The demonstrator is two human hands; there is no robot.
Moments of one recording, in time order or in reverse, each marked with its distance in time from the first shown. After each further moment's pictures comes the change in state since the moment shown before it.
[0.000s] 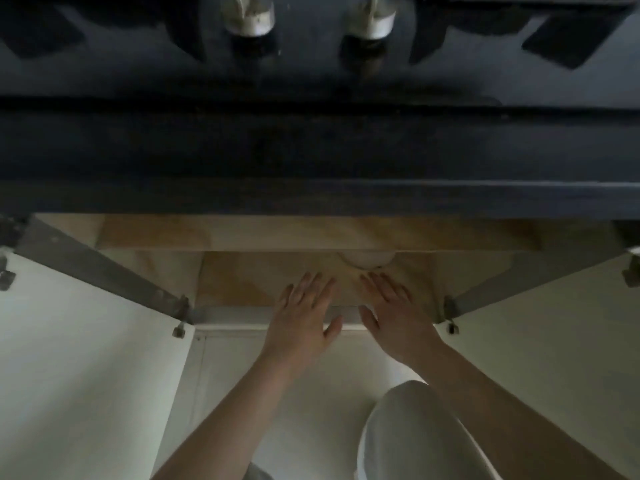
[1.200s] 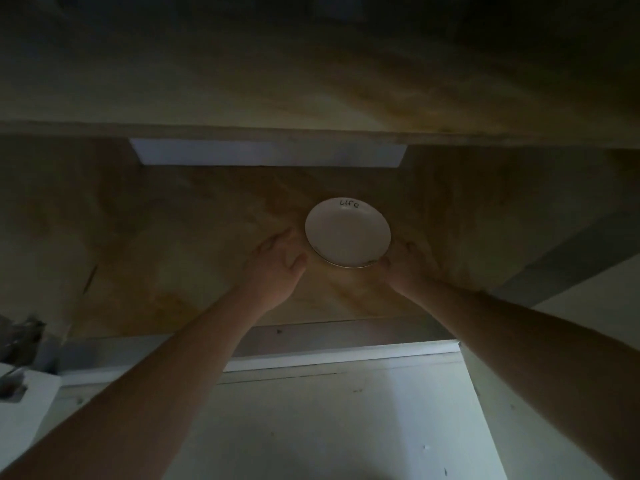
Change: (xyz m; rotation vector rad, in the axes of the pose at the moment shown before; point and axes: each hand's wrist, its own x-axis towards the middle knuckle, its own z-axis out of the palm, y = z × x) left_hand 0.181 -0.071 0.186 -0.486 0.132 -0.156; right_hand 0.190 0.175 0.218 0.217 0.103 0.522
